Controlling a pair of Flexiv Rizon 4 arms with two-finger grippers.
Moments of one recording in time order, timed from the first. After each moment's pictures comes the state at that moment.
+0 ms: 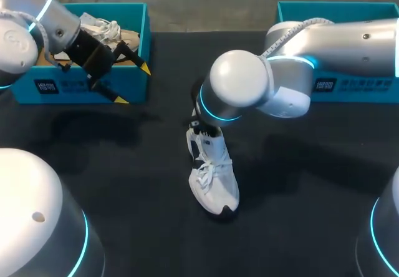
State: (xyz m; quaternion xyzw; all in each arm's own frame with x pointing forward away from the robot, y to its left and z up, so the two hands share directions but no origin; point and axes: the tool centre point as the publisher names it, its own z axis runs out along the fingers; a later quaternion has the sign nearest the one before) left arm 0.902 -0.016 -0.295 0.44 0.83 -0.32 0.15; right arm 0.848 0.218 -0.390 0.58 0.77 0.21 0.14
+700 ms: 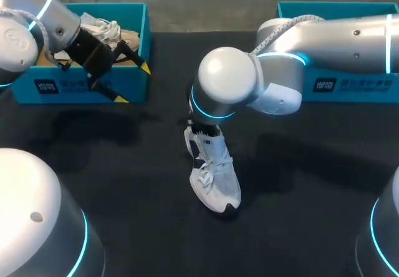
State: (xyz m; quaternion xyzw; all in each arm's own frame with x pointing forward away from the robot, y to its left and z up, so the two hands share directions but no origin) left arm 0.904 -0.016 -0.295 0.44 0.83 -0.32 0.14; right arm 0.848 0.226 -0.385 0.59 0.77 0.20 0.15
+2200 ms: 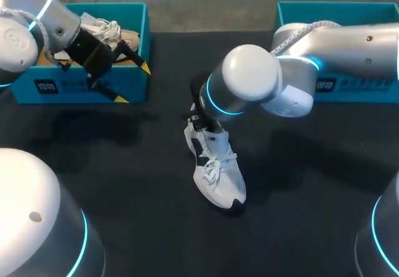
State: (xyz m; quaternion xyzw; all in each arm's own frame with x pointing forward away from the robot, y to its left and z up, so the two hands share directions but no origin) left arm 0.904 -0.016 -0.295 0.44 0.83 -0.32 0.14; right arm 0.860 0.228 -0.377 0.57 0.78 0.24 0.13
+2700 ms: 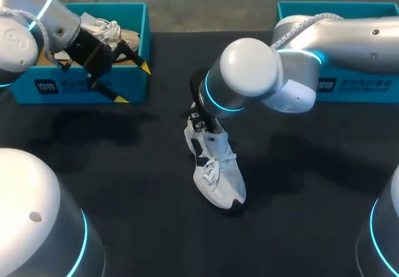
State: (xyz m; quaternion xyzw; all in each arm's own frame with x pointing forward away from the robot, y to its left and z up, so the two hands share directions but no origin) left arm 0.904 -0.016 -0.295 0.44 0.83 -0.32 0.14; right arm 0.853 0.226 -0.361 0.56 0.79 0.23 0.13
